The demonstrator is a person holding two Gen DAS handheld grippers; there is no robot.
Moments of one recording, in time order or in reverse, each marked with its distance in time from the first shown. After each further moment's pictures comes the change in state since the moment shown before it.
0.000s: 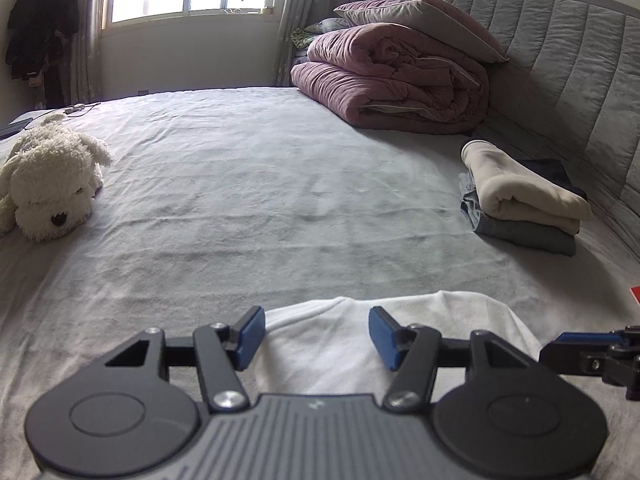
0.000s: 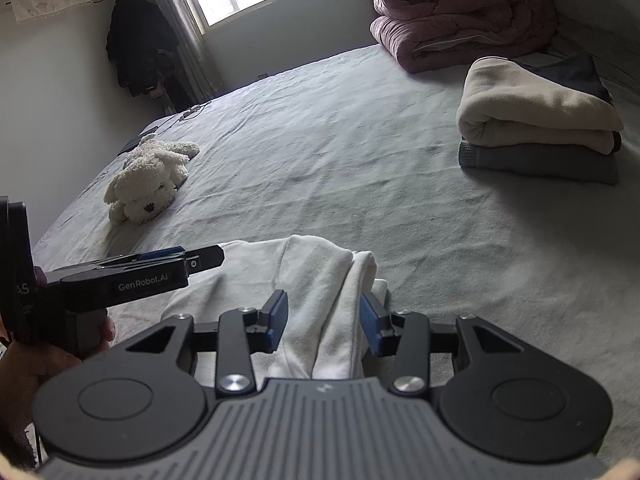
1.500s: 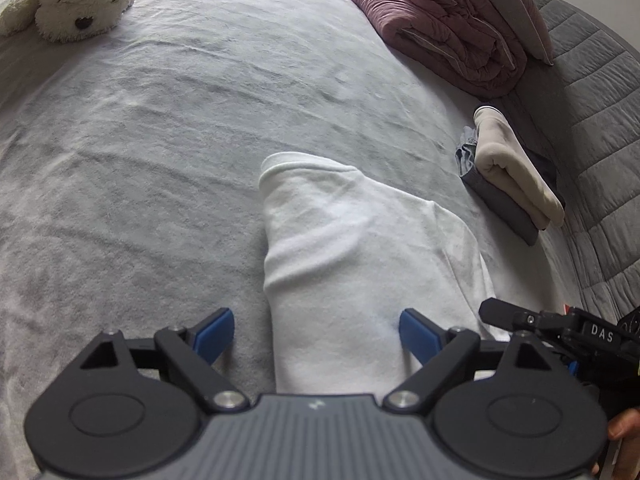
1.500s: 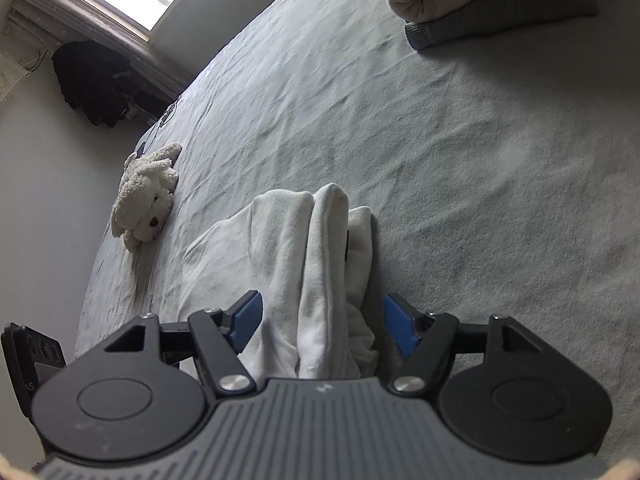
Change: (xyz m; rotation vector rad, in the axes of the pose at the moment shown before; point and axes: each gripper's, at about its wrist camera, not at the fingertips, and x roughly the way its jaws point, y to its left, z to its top) left arm -0.010 0.043 -0.034 -0.387 0.330 -0.198; right arm 0.023 -0.049 -0.007 0.397 0.201 0.123
